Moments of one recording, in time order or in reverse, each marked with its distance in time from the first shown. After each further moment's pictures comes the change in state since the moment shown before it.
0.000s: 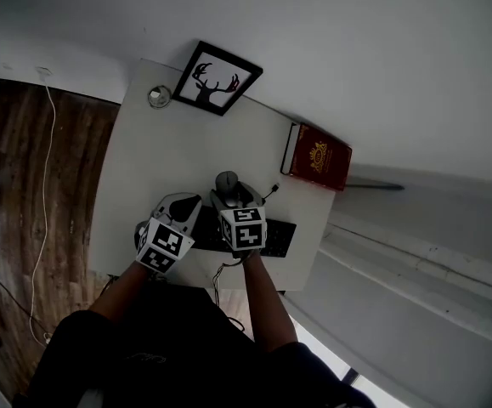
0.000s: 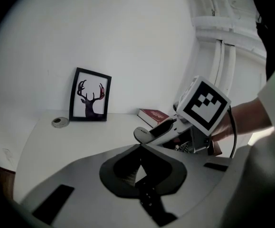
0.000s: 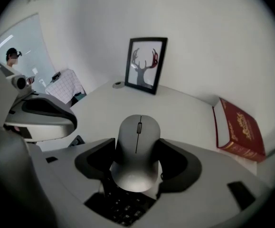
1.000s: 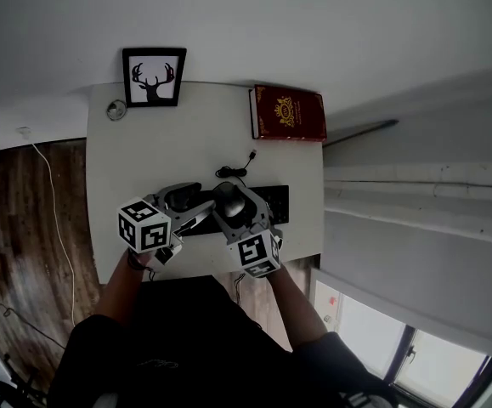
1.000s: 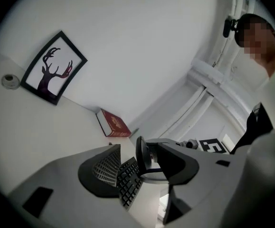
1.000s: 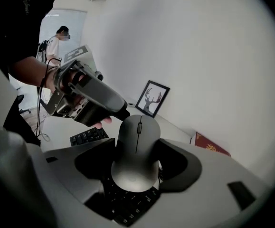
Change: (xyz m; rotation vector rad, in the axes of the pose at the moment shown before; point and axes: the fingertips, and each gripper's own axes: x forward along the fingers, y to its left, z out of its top) left arm 0.001 -0.093 0.048 -0.325 -0.077 -0.537; right arm -0.125 0.007 -0.034 -0.334 -0.325 -0.100
